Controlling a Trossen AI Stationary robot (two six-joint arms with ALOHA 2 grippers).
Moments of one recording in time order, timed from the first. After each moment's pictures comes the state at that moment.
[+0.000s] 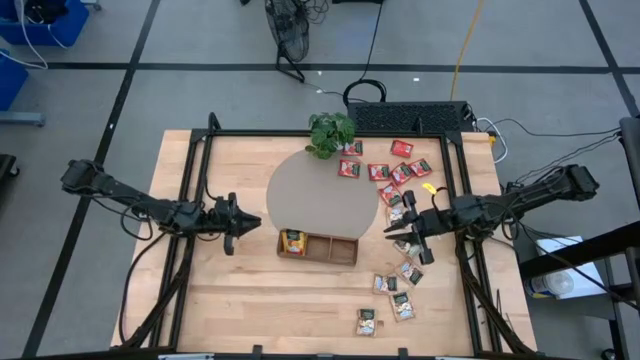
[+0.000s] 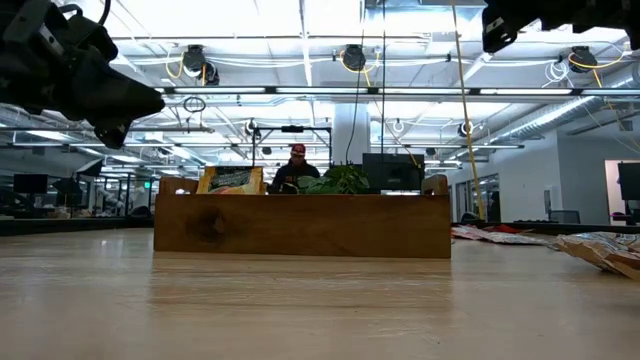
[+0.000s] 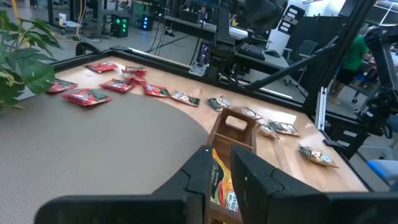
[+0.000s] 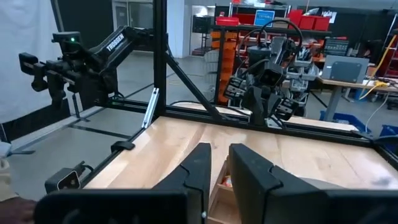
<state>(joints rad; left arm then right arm) -0.32 0.59 0.01 0.50 -0.38 -0.32 0.28 0.74 0.36 0.38 0.05 -0.04</state>
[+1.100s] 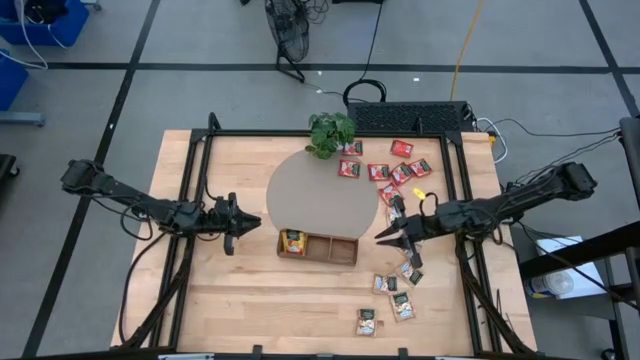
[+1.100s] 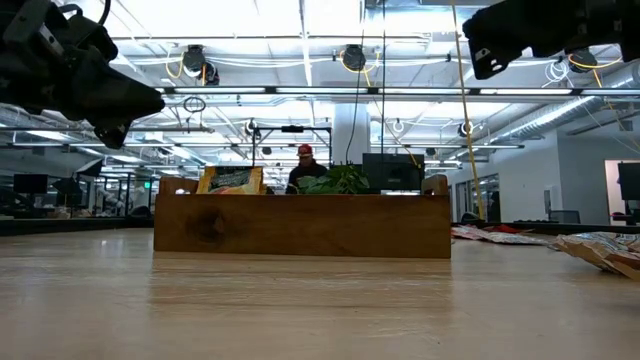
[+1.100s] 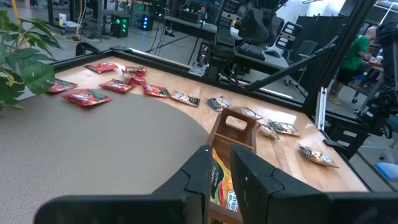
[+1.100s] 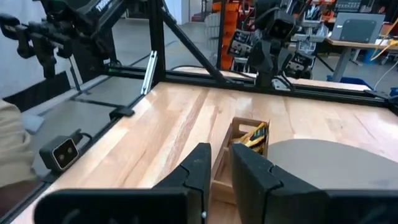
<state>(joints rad) -0.32 0.59 0.01 0.50 -0.38 -0.32 0.28 0.89 0.36 0.39 0.05 0.00</state>
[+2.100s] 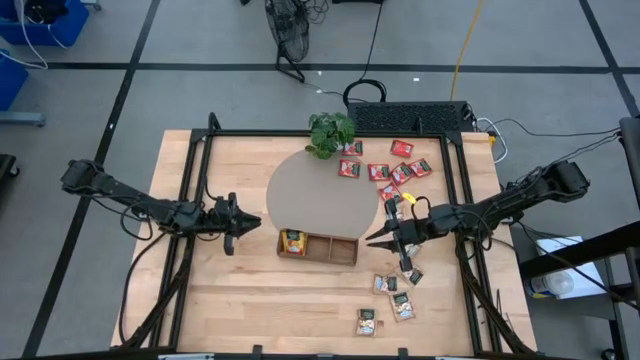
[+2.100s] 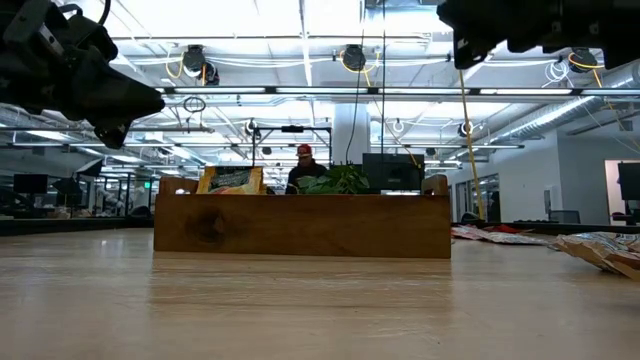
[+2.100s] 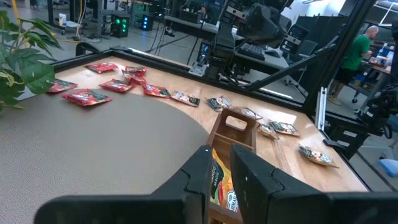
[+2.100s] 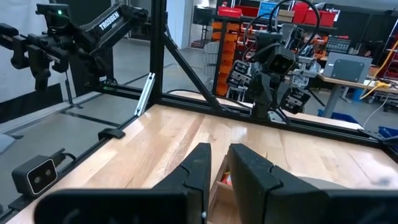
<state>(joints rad) -0.32 0.59 0.01 0.50 -0.38 -0.32 0.28 1.08 0.36 0.69 0.05 -0.09</state>
